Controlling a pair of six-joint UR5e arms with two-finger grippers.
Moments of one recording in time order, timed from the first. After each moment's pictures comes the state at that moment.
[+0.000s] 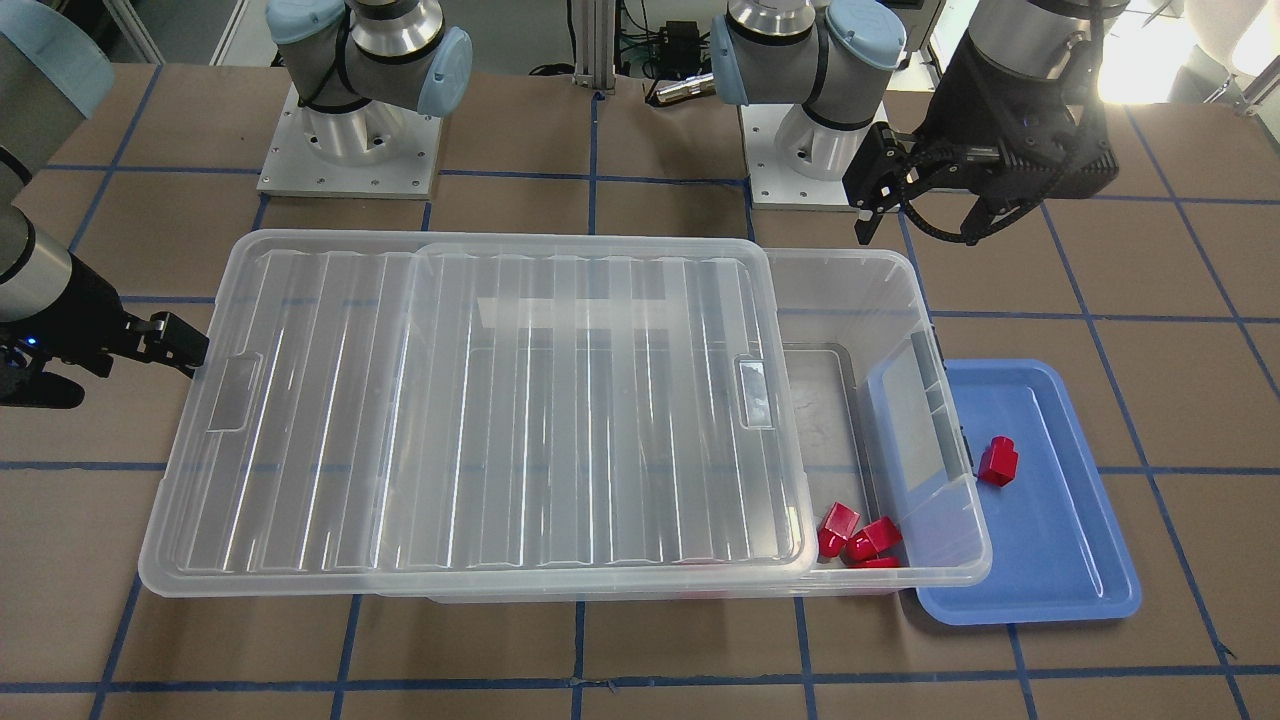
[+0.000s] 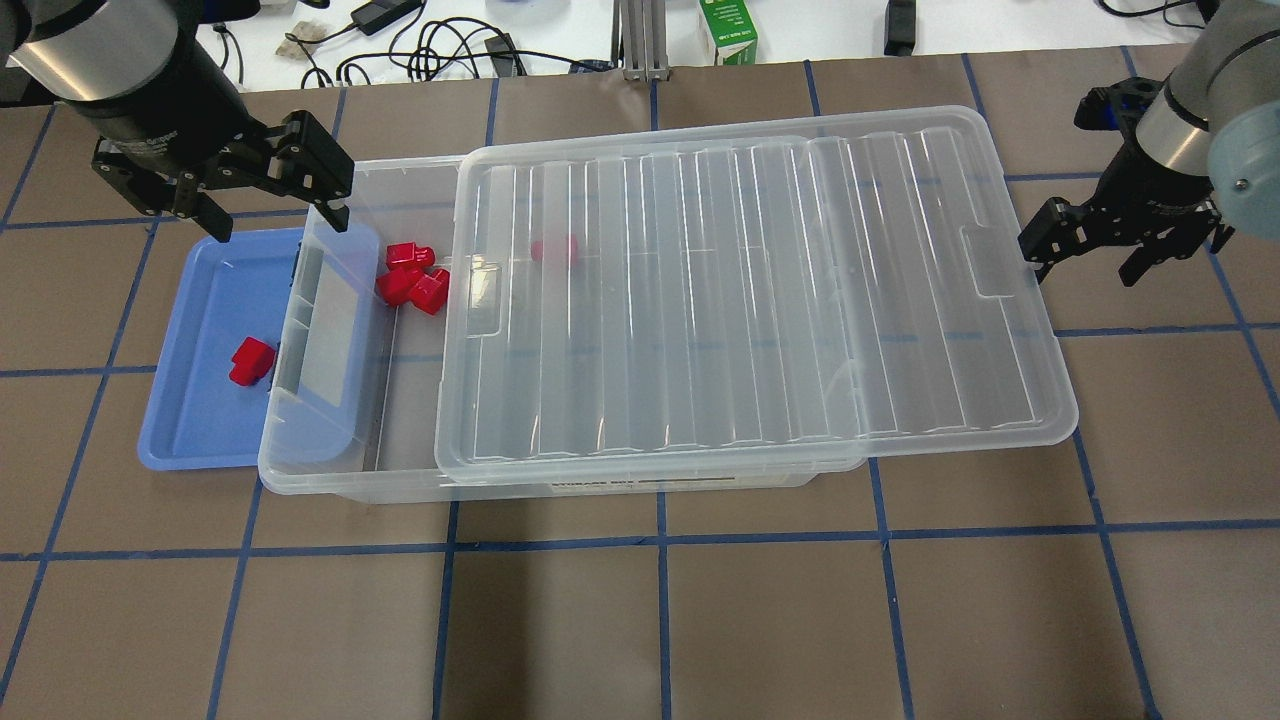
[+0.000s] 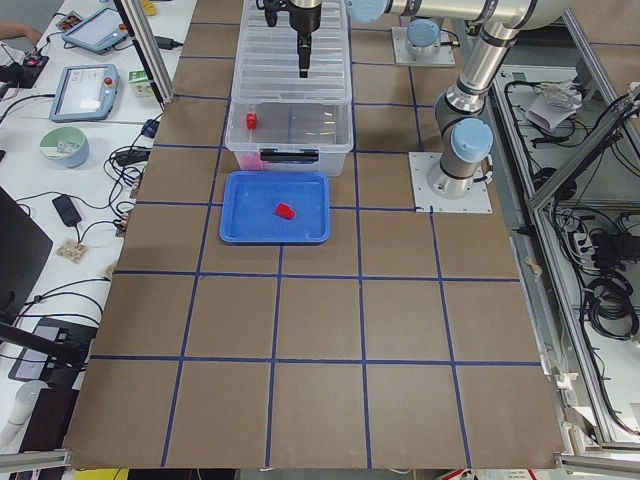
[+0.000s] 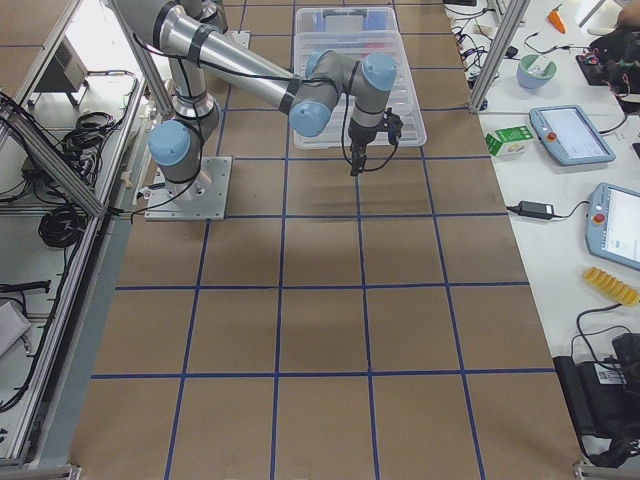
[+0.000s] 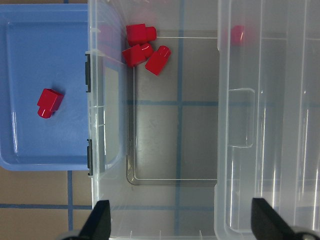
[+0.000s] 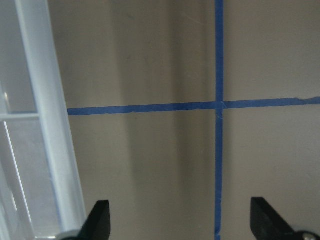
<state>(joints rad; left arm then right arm) -1.50 -1.53 -1.53 -1.61 1.55 0.04 1.24 -1.41 1.75 -1.82 -1.57 -0.28</state>
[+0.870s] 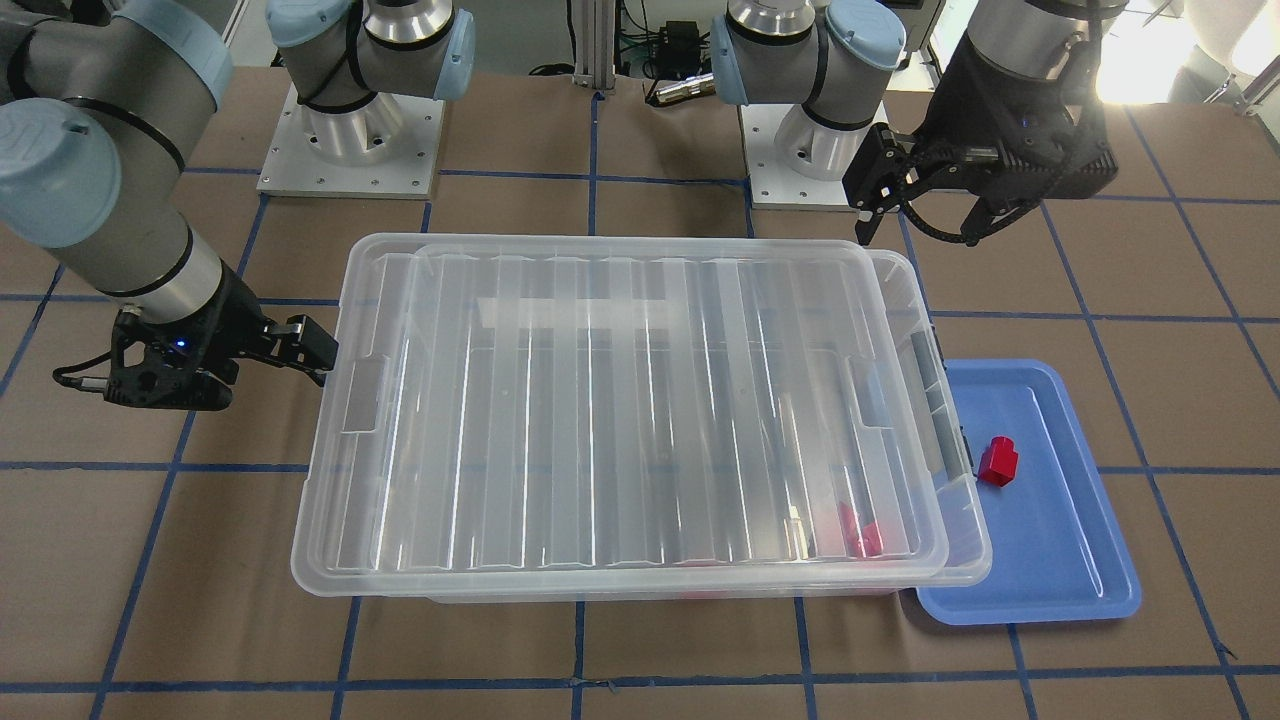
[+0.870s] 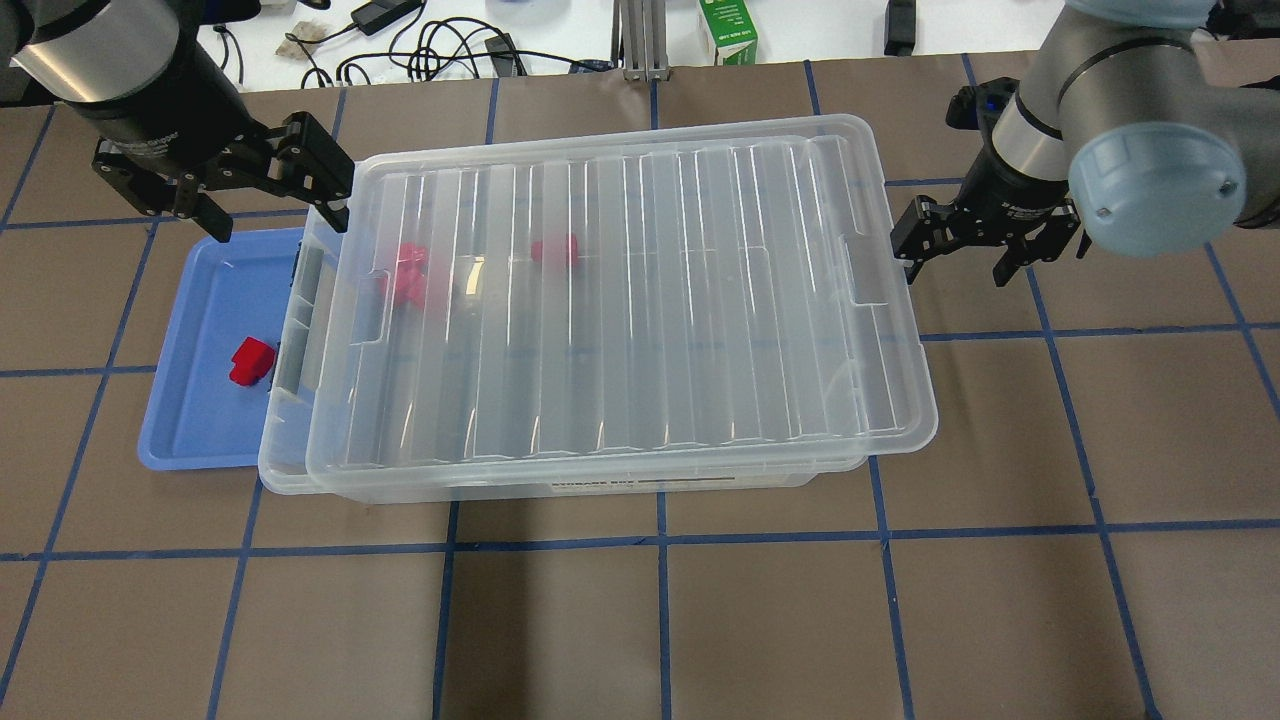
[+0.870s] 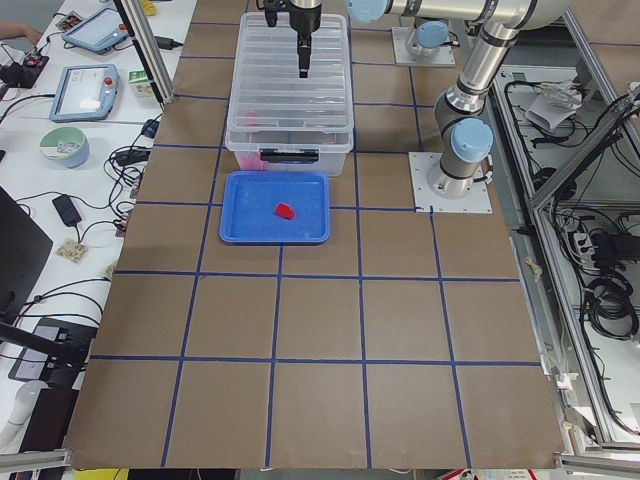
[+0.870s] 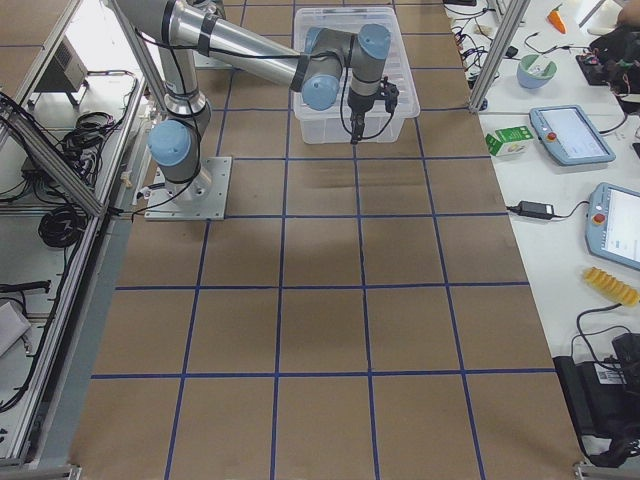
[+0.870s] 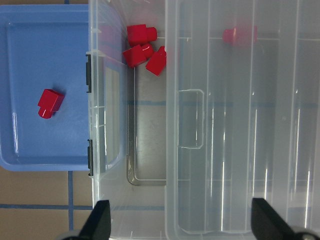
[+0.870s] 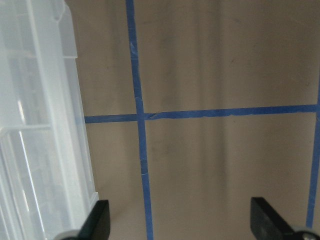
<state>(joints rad) -1.50 -1.52 -1.54 -1.60 1.56 0.04 1.45 -1.41 1.76 -1.85 -1.52 -0.07</state>
